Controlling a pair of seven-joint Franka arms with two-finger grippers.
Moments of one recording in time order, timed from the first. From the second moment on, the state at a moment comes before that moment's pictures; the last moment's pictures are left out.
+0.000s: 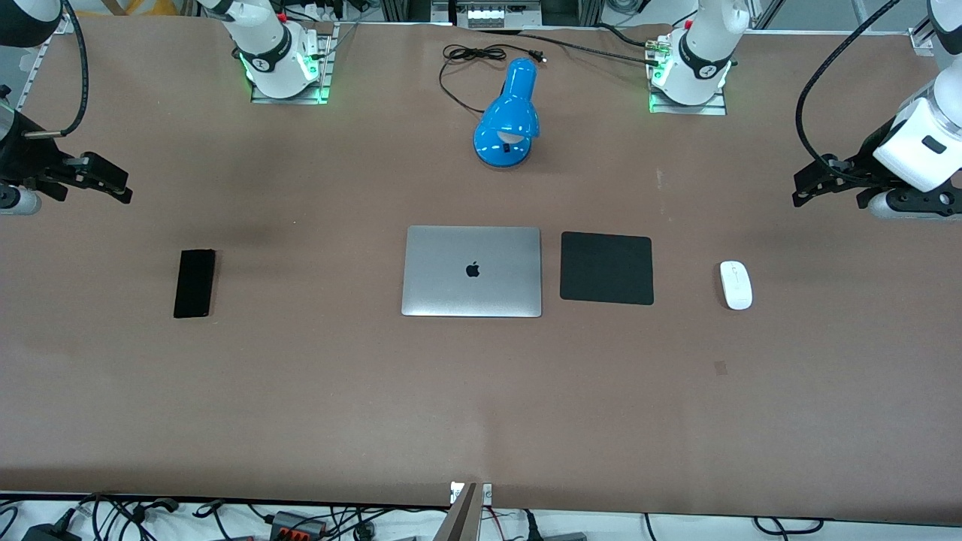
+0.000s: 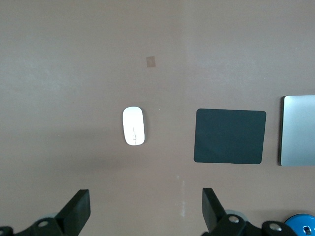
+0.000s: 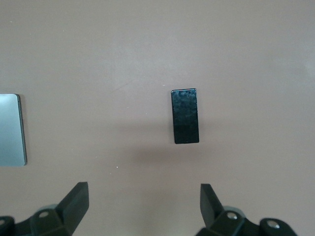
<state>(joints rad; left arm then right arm) -0.03 -0.02 0.00 -1.71 -0.01 1.68 -0.02 -0.03 -0.01 0.01 -1.70 -0.03 1.69 -0.01</state>
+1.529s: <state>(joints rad) -0.03 0.01 0.00 -1.69 -0.01 1.62 -0.02 -0.06 0.25 0.01 -1.72 -0.04 1.83 -0.01</state>
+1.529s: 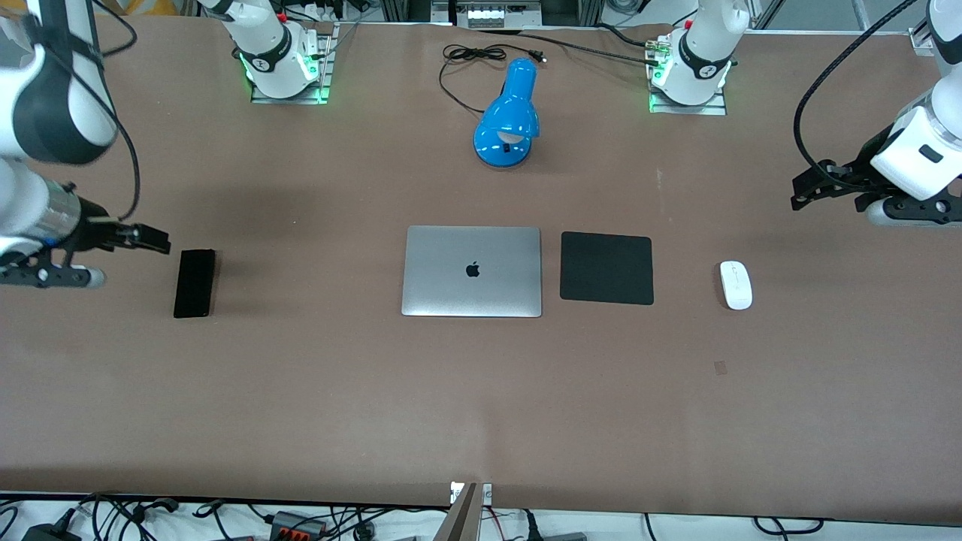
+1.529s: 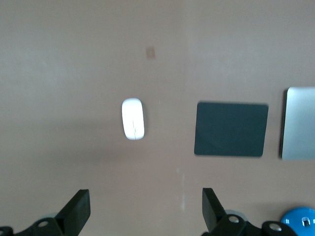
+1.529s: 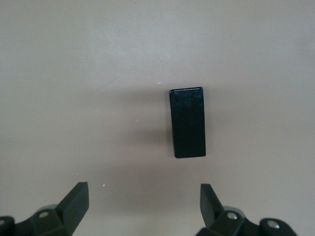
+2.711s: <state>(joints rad) 0.05 0.39 0.01 -2.17 -0.01 2.59 -0.03 -0.17 0.58 0.00 -1.77 -0.05 2.11 -0.02</state>
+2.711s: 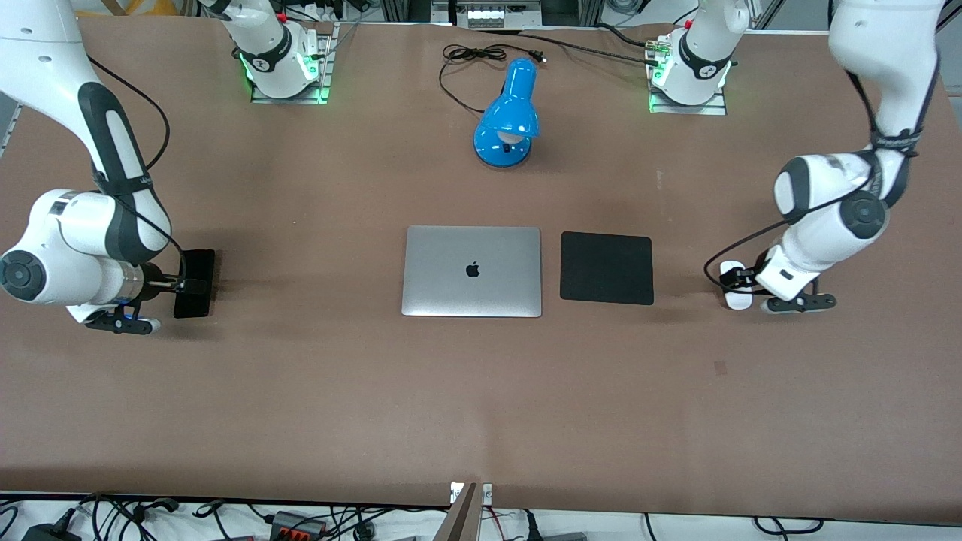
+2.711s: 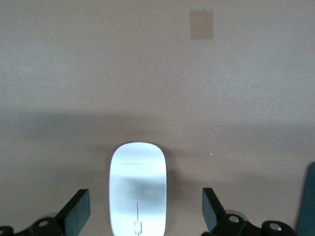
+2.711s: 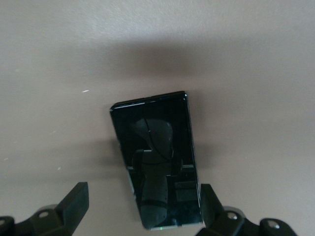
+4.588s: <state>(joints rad) 0.06 0.37 -0.09 -1.90 0.00 2.06 0.02 -0.19 0.62 0.00 -1.87 -0.10 2.28 -0.14</state>
